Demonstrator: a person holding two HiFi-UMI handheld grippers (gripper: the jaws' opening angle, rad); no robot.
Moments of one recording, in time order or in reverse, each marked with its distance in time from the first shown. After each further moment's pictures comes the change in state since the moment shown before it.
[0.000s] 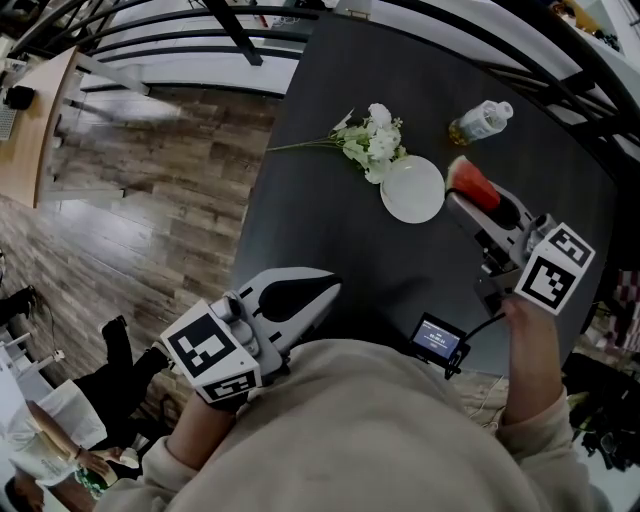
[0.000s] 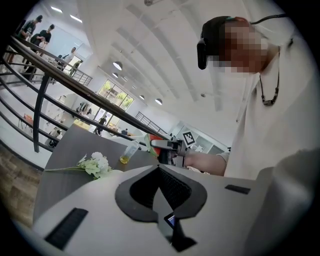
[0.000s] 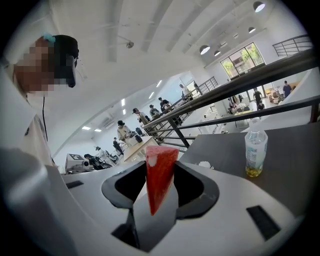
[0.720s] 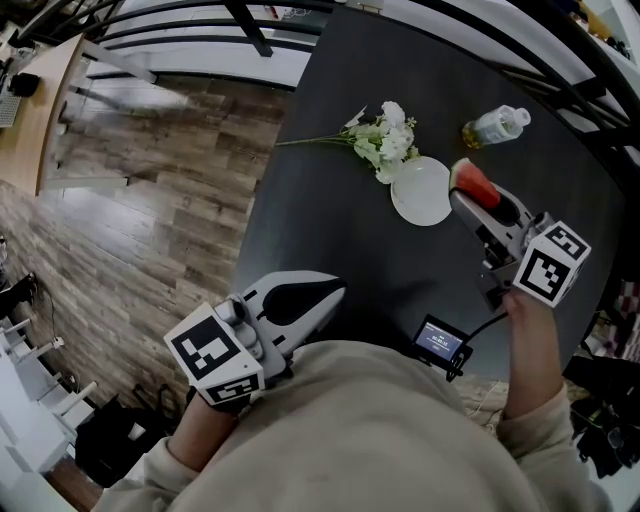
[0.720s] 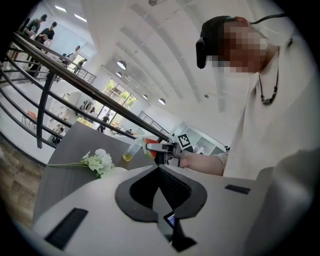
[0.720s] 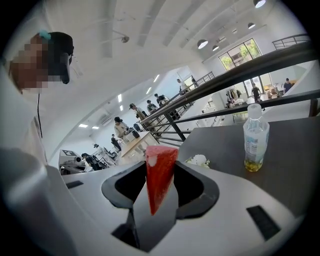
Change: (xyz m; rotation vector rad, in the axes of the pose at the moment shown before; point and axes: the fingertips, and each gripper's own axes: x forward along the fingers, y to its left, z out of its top) left arm -0.002 0.009 -0.008 -0.035 0.003 0.024; right arm 0.021 -0.030 -0.020 0.022 0.057 -0.020
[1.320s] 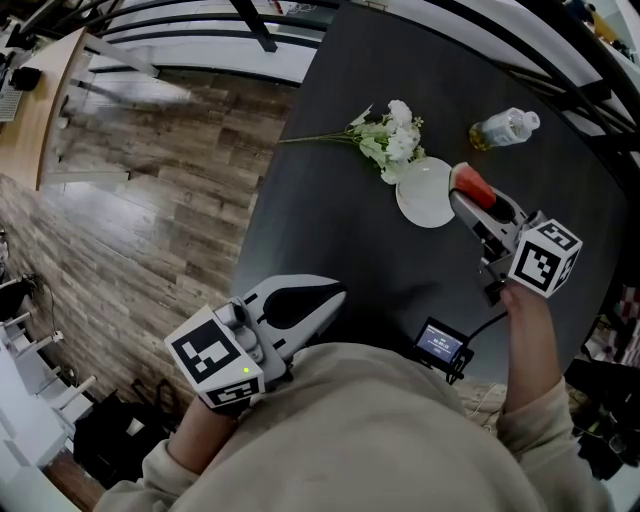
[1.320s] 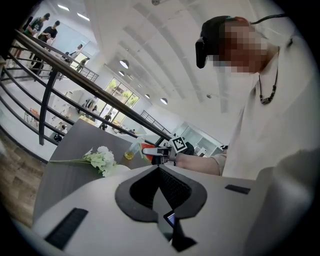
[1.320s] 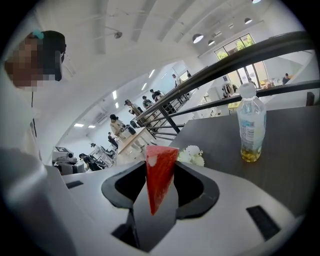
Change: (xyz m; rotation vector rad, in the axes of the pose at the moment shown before) left arm -0.002 0.006 -0.005 -0.025 0.006 0.013; right arm 0.016 -0.031 -0.024 0.042 0.051 -0.028
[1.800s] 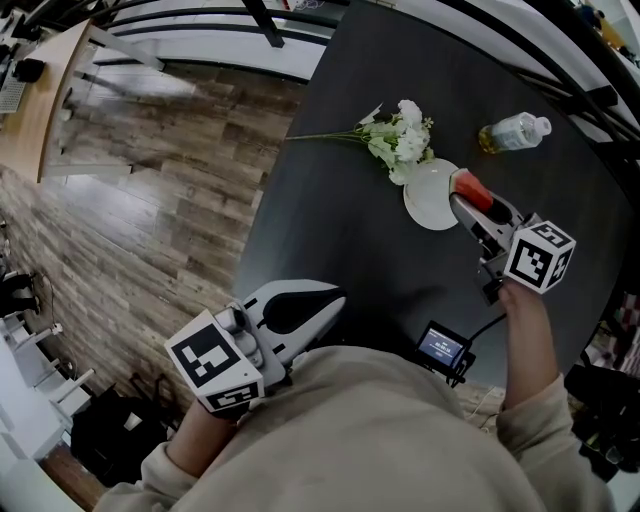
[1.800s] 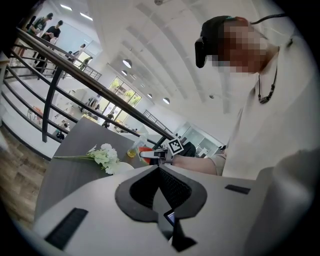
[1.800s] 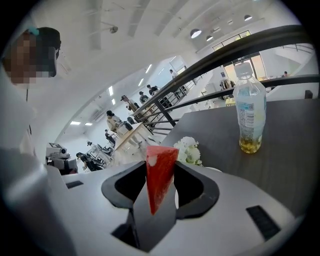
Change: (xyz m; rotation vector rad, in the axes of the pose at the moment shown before) left arm -0.007 0.006 -0.009 -0.023 0.005 0.022; right arm 0.018 -0.022 -0.024 0.015 0.056 -0.033
